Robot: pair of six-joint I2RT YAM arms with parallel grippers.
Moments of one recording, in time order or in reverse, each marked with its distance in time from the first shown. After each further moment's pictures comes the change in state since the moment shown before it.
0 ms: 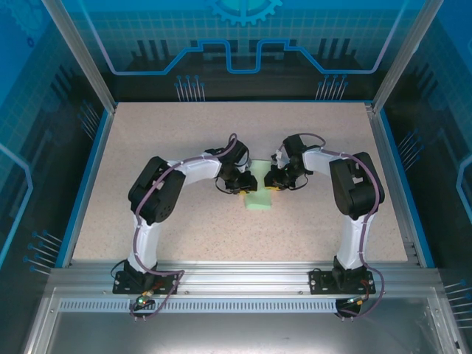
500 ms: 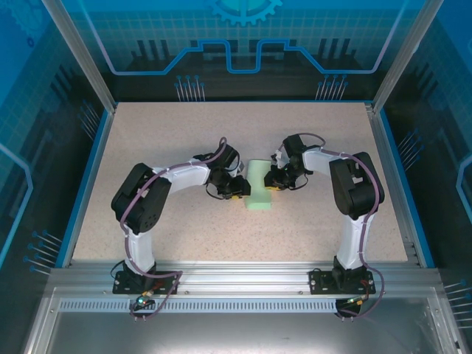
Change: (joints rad) left arm 0.014 -0.156 -0.169 0.054 0.035 -0.006; right arm 0.001 0.000 0.001 -0.002 0.000 -0.007
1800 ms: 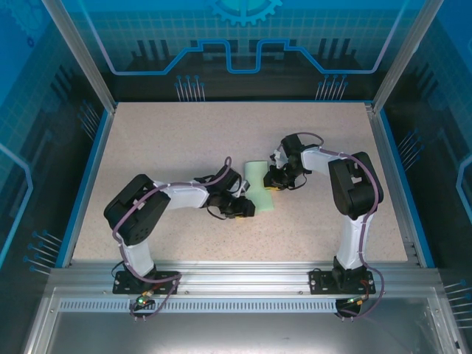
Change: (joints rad) left arm -0.124 -0.113 -0.287 0.252 0.051 -0.050; right arm 0.013 0.005 0.019 -0.027 0.026 -0.004
